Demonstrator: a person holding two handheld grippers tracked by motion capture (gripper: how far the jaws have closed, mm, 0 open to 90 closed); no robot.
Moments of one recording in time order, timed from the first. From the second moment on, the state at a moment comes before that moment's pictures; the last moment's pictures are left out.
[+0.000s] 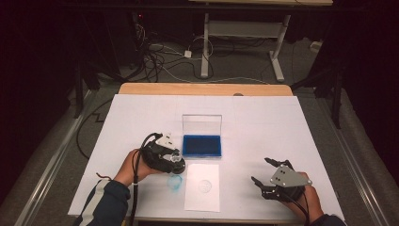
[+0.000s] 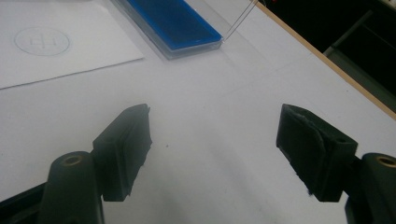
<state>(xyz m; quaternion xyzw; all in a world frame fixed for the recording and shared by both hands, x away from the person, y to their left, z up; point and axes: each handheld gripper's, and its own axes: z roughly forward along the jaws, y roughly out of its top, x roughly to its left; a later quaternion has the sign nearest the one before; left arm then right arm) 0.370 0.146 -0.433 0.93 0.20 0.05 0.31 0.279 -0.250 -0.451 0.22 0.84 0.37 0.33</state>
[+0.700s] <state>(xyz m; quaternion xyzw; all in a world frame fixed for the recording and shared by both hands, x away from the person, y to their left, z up) 0.370 0.143 -0.436 0.93 0.20 0.06 0.30 0.280 -0.246 -0.453 0.21 0.85 0.37 0.32</state>
